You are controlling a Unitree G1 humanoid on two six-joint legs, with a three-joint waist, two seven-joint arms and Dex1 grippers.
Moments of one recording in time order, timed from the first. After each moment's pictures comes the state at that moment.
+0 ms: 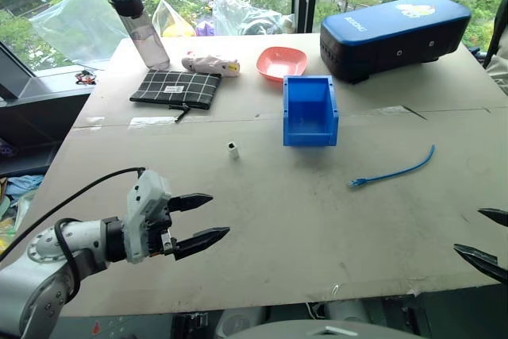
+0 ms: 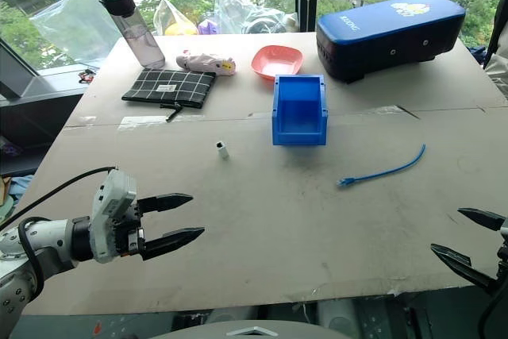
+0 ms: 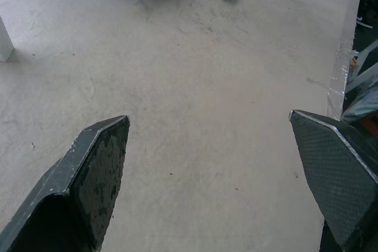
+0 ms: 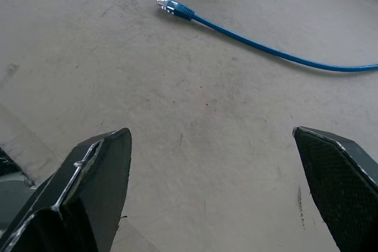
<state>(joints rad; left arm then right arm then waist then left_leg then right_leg) 0.32 0.87 0.40 -0.62 -0.78 0.70 -0.97 0.66 -0.76 -0.80 -0.46 0.52 0.32 1.17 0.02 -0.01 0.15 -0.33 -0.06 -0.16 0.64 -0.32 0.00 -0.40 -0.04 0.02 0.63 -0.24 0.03</state>
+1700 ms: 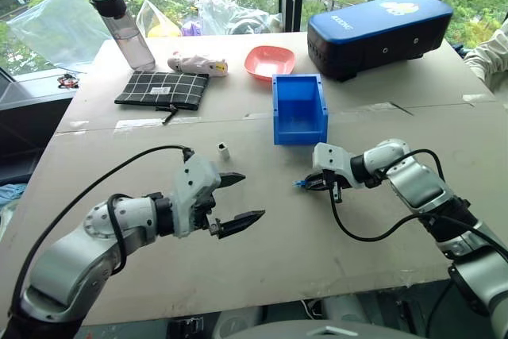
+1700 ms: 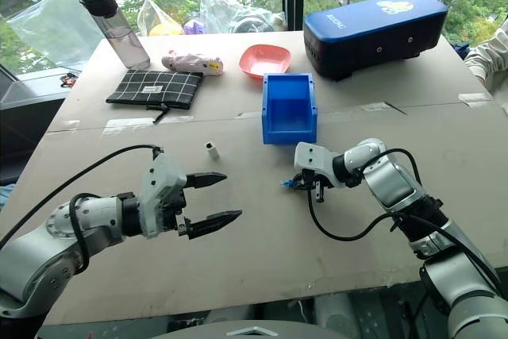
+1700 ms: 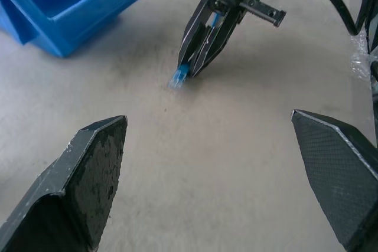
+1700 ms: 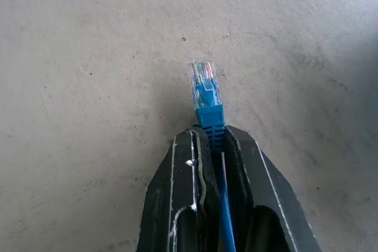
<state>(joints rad) 0.01 0.86 0.05 -0.65 -0.65 0.68 -0.76 -0.63 -0.55 0.47 0.07 0.00 0.44 1.15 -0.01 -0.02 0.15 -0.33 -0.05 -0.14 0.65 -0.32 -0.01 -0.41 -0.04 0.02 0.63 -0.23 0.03</state>
